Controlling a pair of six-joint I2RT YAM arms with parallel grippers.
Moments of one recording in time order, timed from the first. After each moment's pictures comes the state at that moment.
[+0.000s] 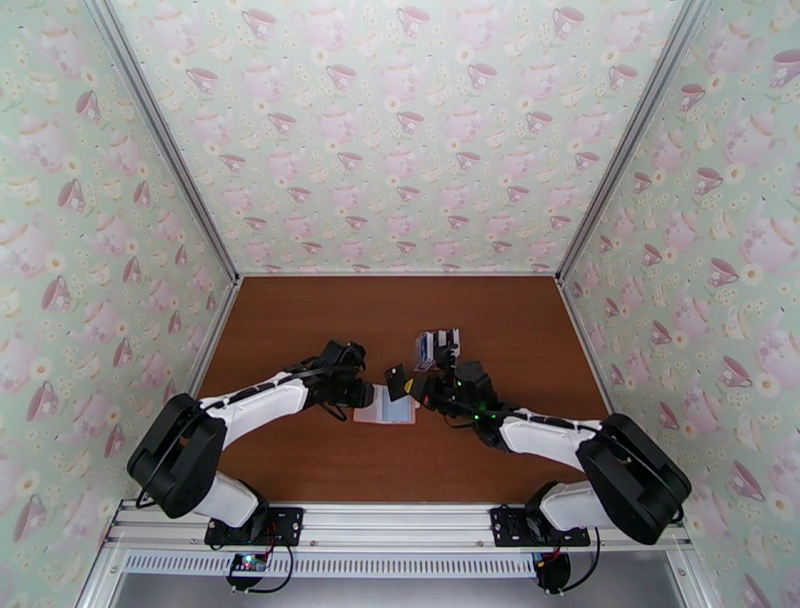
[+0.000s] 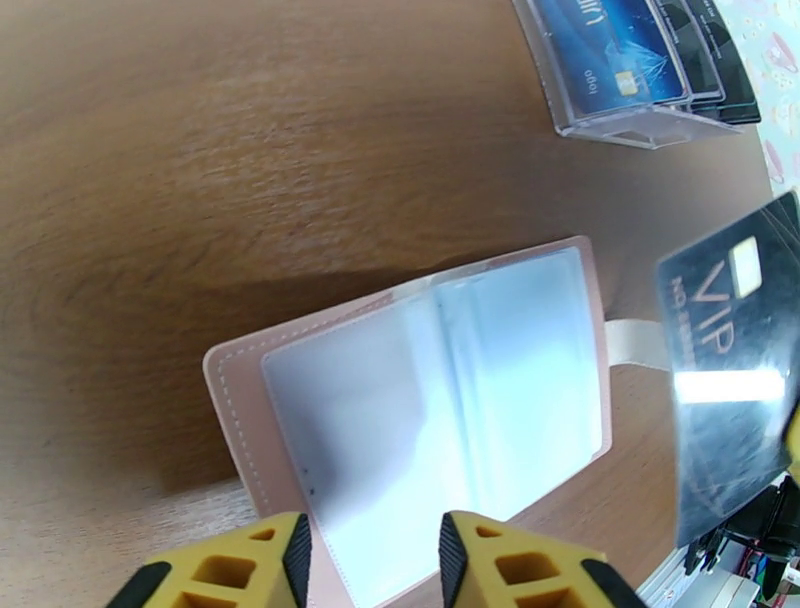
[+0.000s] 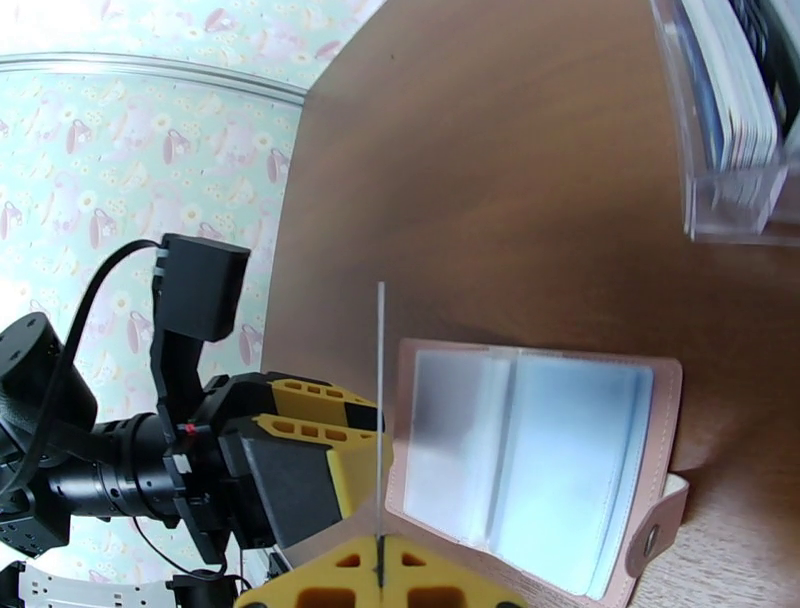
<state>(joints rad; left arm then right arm) -0.57 1.52 0.82 -0.35 0.19 -0.46 0.66 1.43 0.46 0.56 -0.38 1.03</state>
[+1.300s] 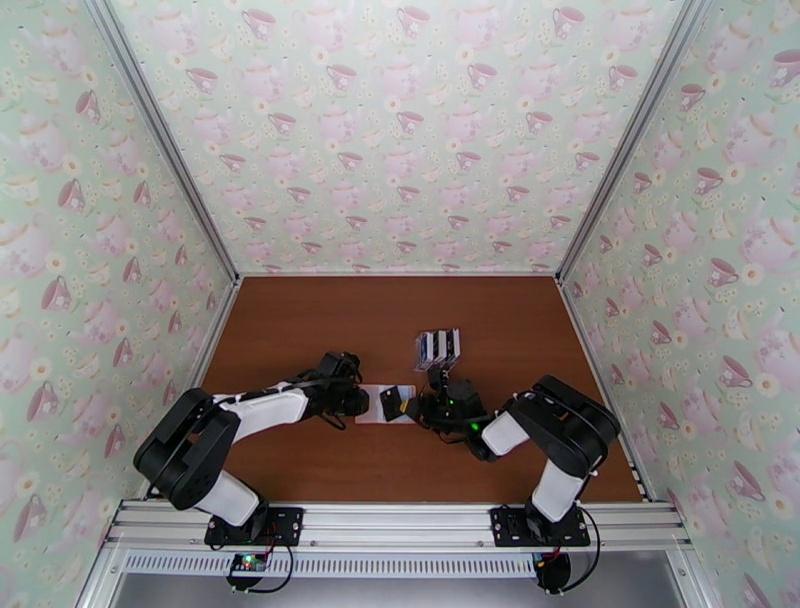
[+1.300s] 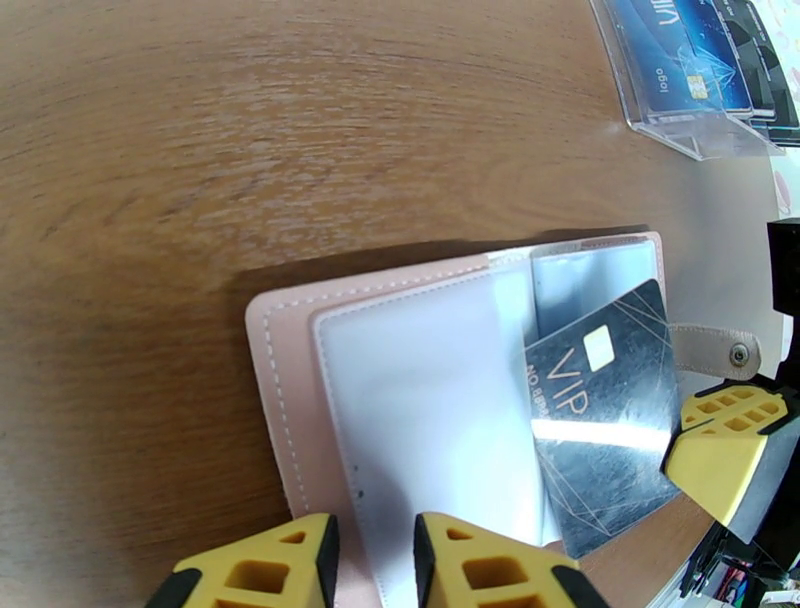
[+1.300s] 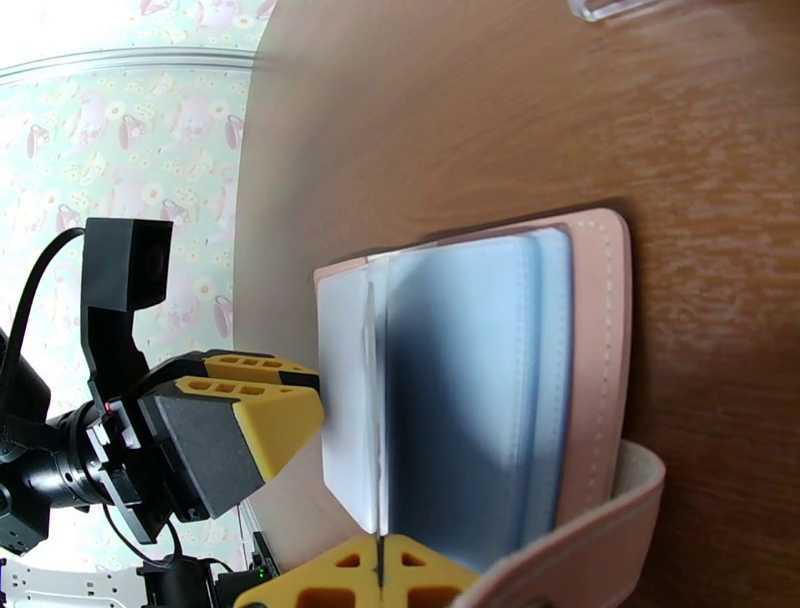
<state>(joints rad) -0.56 1.56 0.69 -0.16 0.22 -0.54 0.68 1.78 0.36 0.98 -0.43 1.13</state>
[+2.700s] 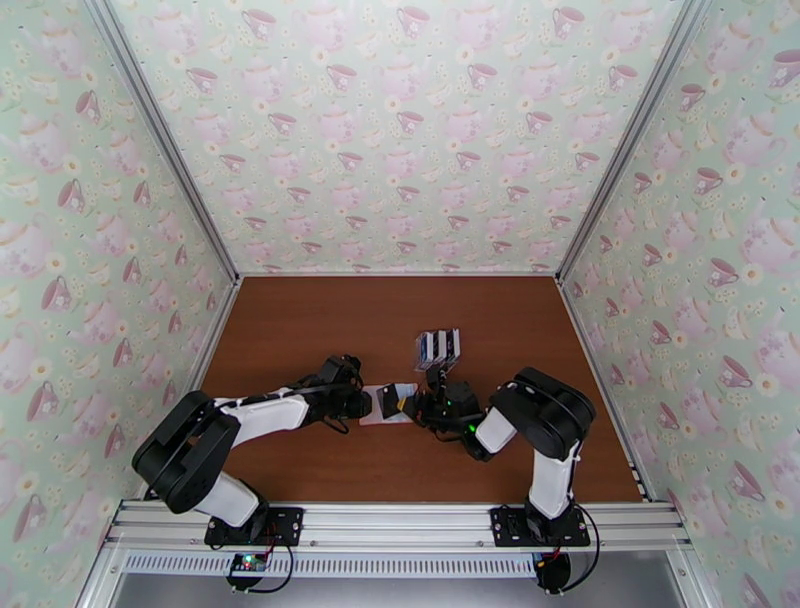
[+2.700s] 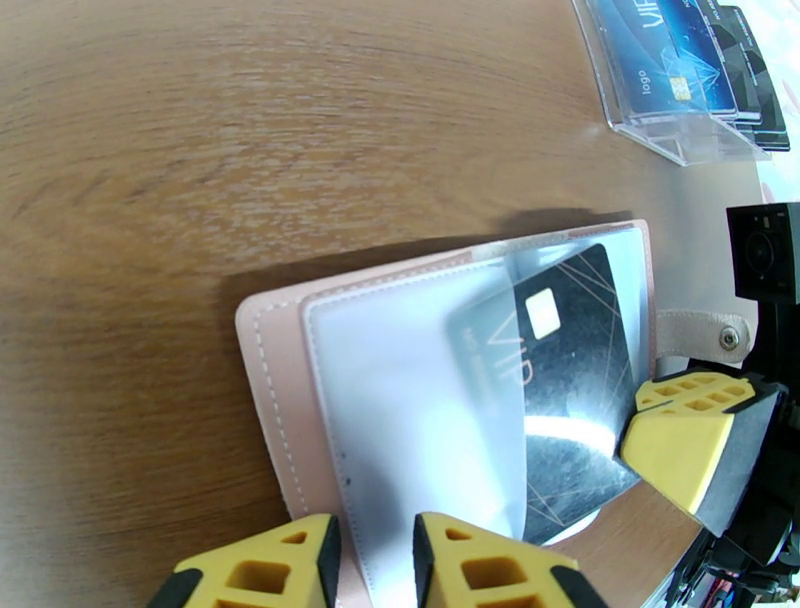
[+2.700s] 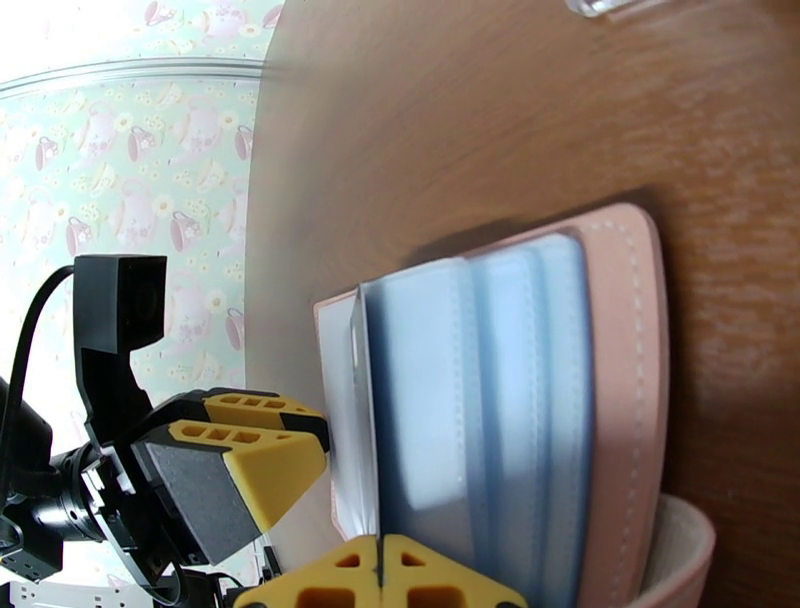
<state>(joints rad) -0.59 1.55 0.65 -0.09 0.21 -0.61 0.68 1.90 0.39 1.11 -0.43 1.17</state>
